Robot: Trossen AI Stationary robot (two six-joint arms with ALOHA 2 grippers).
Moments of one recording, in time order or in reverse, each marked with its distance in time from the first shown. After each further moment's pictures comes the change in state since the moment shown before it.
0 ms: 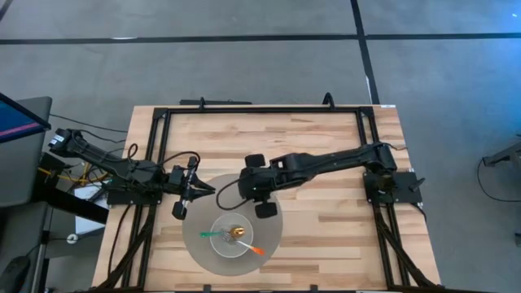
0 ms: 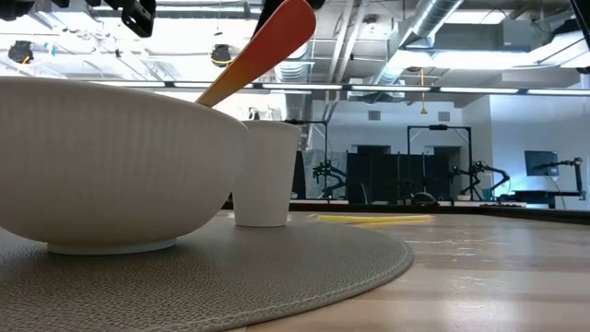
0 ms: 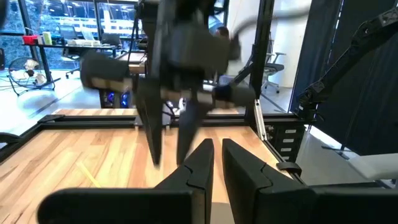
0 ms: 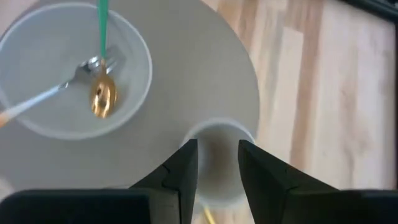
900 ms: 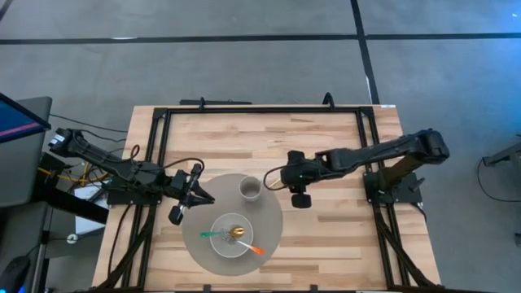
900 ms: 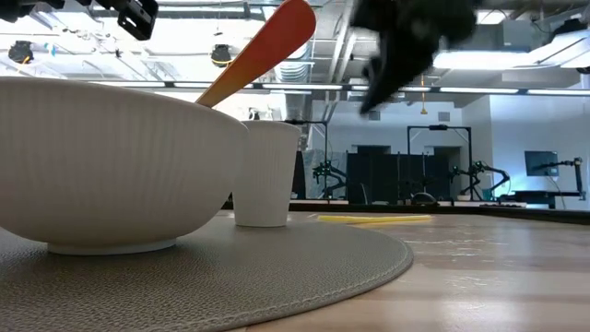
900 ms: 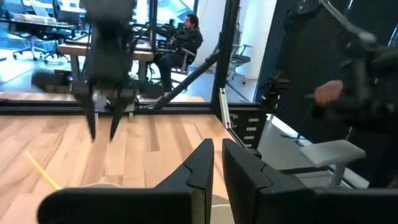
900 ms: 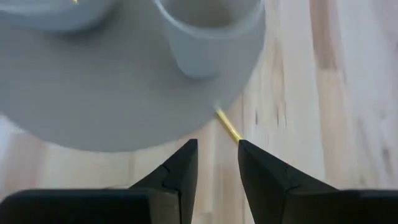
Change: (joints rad) left arm -0.001 0.027 -0.001 -0.013 0.144 -0.078; right arm -0.095 -0.518 -0.910 0.429 -0.086 0.141
